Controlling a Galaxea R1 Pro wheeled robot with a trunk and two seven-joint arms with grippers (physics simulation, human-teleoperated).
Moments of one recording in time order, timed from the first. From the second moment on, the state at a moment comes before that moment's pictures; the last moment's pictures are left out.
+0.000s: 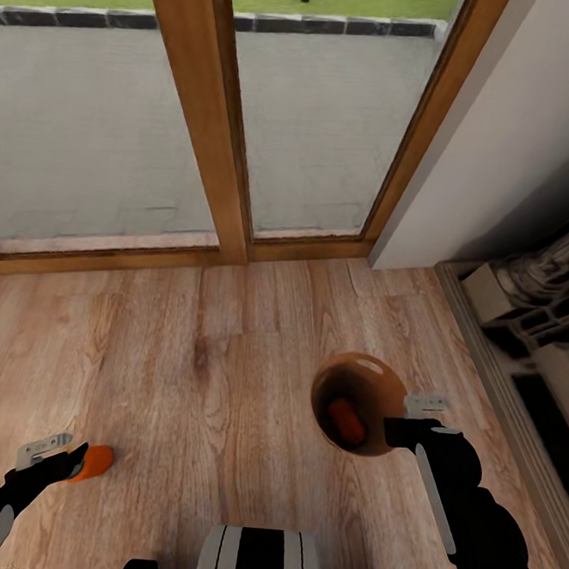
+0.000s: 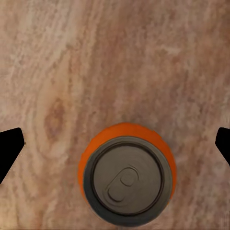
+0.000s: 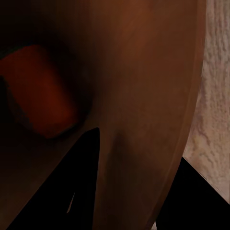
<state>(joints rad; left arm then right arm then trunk) -0.37 0.30 0.33 -0.69 0.29 0.05 -0.22 -0.41 -0.08 0.04 -1.54 0.01 0.99 -0.07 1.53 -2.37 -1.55</state>
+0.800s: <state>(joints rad) -0.37 0.30 0.33 -0.69 0.29 0.05 -0.22 -0.41 -0.09 0.03 -1.53 0.02 0.99 -0.07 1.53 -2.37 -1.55</state>
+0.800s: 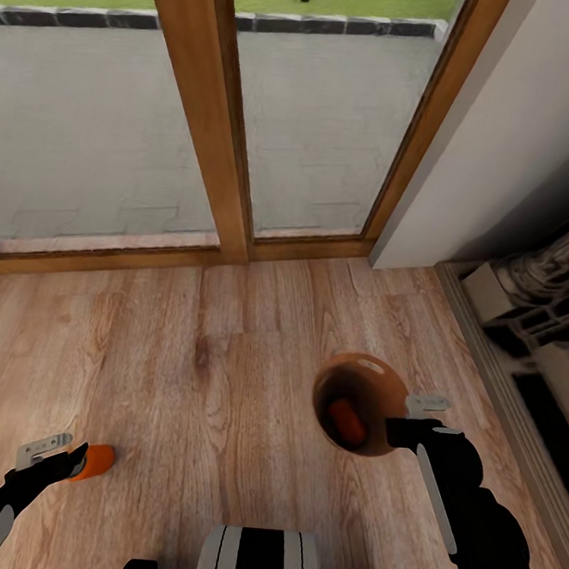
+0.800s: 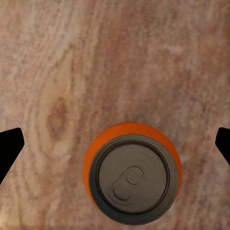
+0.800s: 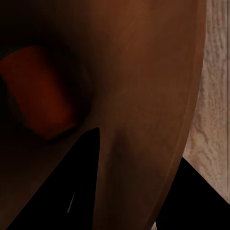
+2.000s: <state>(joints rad) -0.37 0.30 0.33 -0.69 0.29 0.05 -0.22 -0.48 -0.09 0.03 -1.54 0.02 0.99 -0.07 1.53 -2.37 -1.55</state>
